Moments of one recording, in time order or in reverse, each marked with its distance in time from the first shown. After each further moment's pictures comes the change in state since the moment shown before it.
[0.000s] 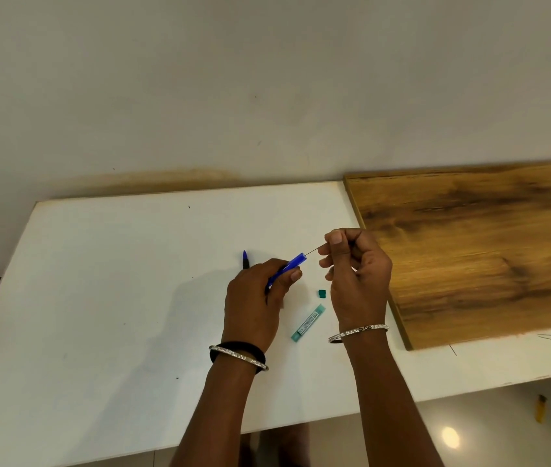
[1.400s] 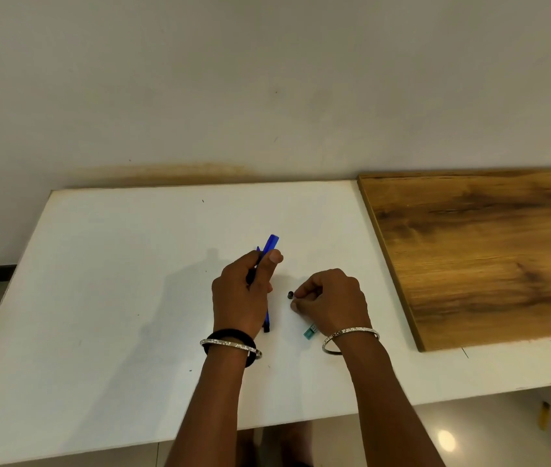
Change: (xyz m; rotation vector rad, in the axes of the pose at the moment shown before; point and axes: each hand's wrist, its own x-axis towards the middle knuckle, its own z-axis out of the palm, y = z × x) left_hand 0.006 -0.018 -0.024 -0.123 0.142 -0.172; right_hand -0.016 0.034 0.019 -0.745 -0.527 0.152
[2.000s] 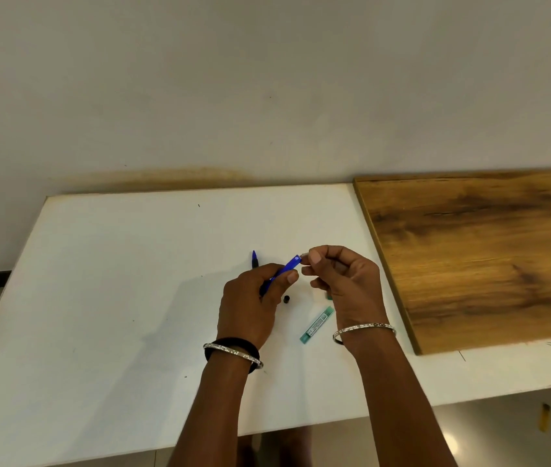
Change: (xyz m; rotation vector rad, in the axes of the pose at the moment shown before) left_hand -0.003 -0.006 0.008 0.111 -0.137 0.067; right_hand -0.004 -0.011 -0.024 0.952 0.117 -0.107
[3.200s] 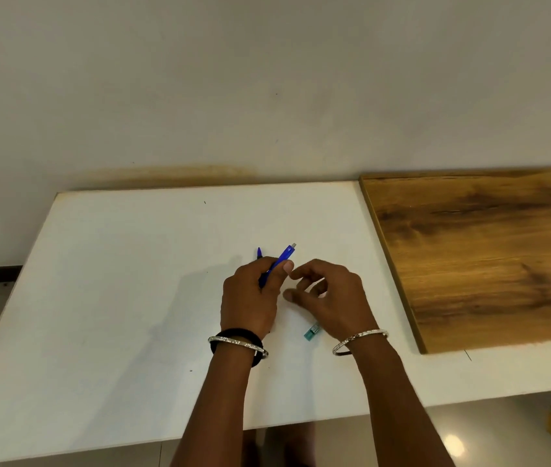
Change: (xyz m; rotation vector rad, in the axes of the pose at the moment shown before) left_hand 0.001 -0.003 -0.004 -0.035 0.047 -0.073; right_hand -0.005 0.014 0.001 -0.720 -0.207 -0.096
